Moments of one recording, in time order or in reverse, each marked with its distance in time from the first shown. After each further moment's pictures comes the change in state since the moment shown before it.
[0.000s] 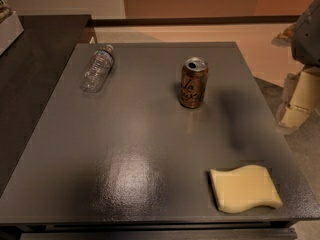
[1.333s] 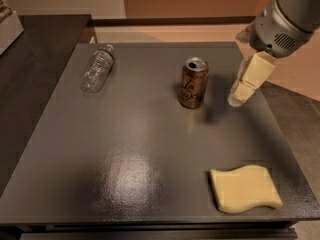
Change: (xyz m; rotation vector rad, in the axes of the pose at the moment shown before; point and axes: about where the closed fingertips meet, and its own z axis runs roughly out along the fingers) arm -0.054 -0.058 0.056 -0.059 -0.217 0.051
